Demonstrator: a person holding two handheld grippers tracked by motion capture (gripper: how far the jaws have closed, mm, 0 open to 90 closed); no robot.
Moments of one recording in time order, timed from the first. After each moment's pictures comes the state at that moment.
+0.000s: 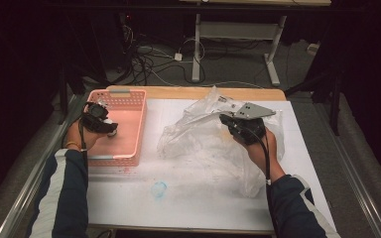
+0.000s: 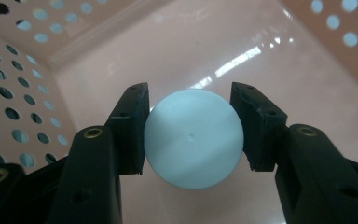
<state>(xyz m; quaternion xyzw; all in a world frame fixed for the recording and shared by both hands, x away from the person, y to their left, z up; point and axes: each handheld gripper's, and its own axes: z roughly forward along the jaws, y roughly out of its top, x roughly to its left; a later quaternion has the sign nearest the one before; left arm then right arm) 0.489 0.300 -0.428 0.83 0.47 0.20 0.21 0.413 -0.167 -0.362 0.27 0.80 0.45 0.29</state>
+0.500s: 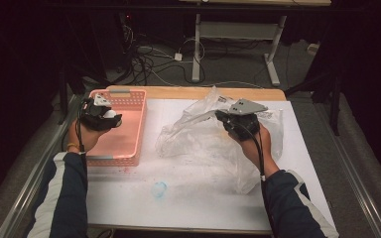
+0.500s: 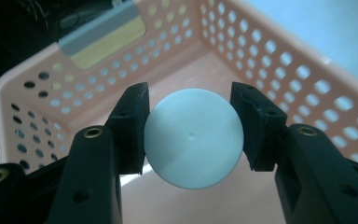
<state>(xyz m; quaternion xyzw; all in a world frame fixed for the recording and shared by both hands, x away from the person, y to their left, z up) 0.467 0.284 -0.400 0.81 0.43 0.27 0.29 0.422 -0.152 -0.358 0.28 0.80 0.44 0.30</state>
